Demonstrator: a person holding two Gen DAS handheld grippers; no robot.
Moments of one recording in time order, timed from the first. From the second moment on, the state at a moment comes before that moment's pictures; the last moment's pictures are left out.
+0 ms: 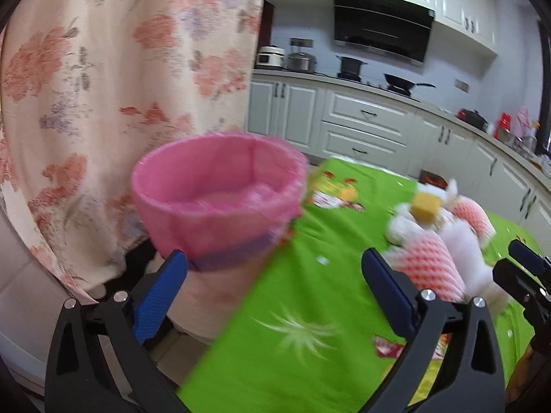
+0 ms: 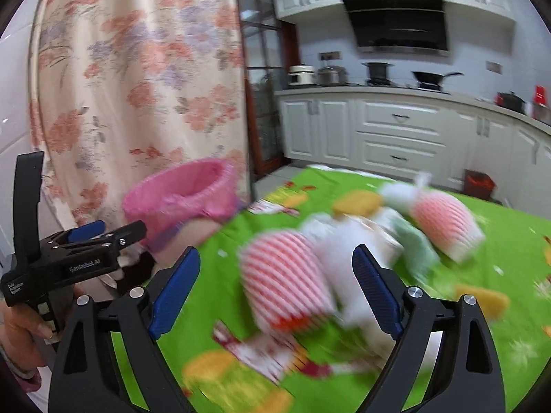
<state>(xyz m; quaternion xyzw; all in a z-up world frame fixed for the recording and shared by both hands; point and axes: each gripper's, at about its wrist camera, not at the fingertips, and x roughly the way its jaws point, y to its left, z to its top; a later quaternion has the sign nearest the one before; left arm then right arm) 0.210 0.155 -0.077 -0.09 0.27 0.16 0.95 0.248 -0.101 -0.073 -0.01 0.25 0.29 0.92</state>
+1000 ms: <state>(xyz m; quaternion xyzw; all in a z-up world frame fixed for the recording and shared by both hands) 0.237 0.067 -0.106 -0.09 0.33 0.10 0.94 0.300 -0.180 -0.135 -0.05 0.37 0.21 0.90</state>
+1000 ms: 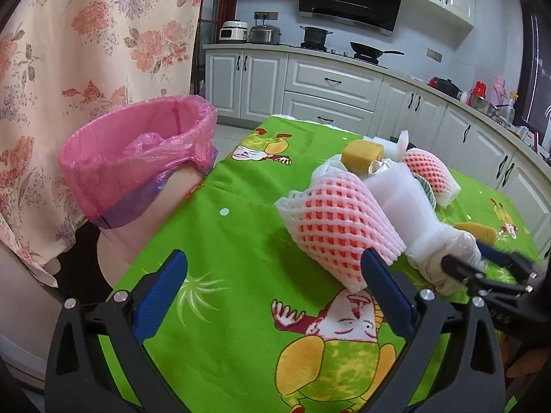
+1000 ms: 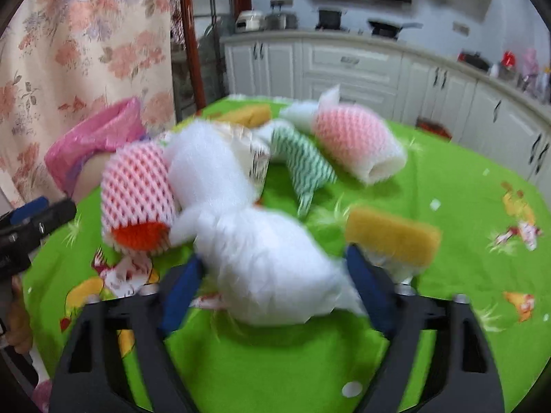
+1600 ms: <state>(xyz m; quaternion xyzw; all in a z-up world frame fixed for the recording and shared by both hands) 0.297 0.019 -0.115 -0.11 0.34 0.06 0.93 0.268 -0.223 -0.132 0.03 0.36 0.21 0.91</state>
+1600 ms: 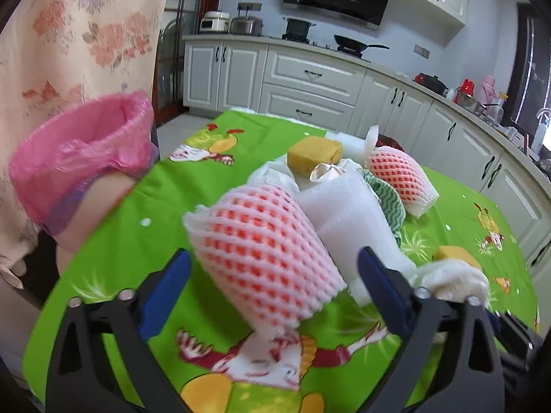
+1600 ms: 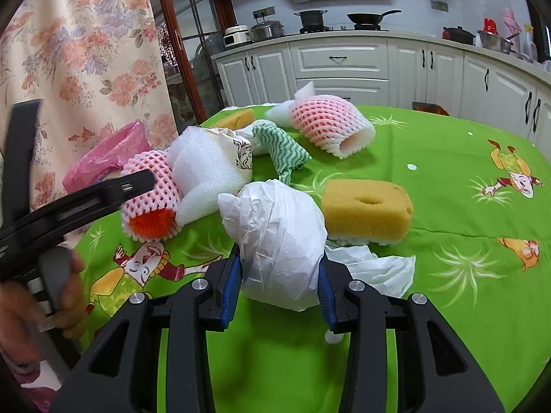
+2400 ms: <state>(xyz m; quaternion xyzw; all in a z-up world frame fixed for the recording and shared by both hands) 0.233 0.024 -0.116 -0.05 0.31 0.05 0.95 0.238 -0.216 -0.125 0.02 0.34 0.24 0.91</state>
